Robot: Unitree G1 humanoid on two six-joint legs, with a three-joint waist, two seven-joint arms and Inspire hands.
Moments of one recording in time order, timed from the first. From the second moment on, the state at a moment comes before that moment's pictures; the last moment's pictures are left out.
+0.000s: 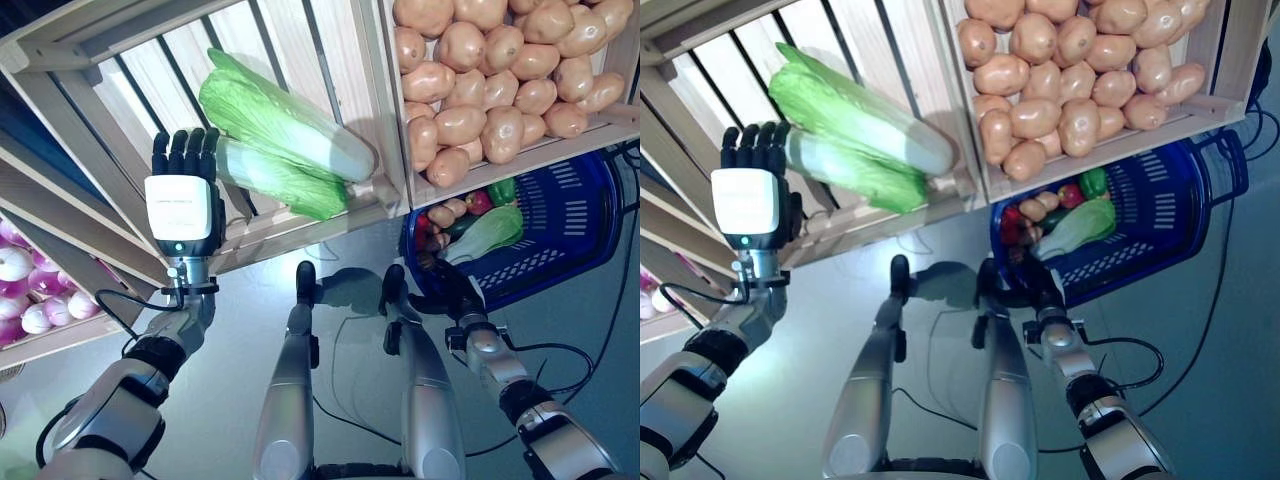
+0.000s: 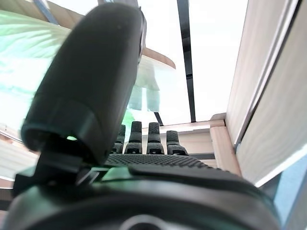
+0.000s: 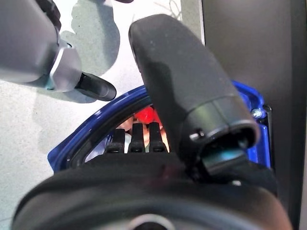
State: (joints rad) left arm -0.63 0.69 -0.58 0.77 0.63 0.10 1.12; right arm -0.43 -0.39 0.40 0.84 0.44 -0.16 -0.21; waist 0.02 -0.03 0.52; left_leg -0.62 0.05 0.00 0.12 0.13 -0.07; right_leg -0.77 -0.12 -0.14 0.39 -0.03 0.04
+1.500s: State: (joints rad) left arm -0.78 0.66 -0.62 1.00 0.55 0.19 1.00; right arm -0.47 -0.40 0.41 0.85 0.44 -0.15 -0.20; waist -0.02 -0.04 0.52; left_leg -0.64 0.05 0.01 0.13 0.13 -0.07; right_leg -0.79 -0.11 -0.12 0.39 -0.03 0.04
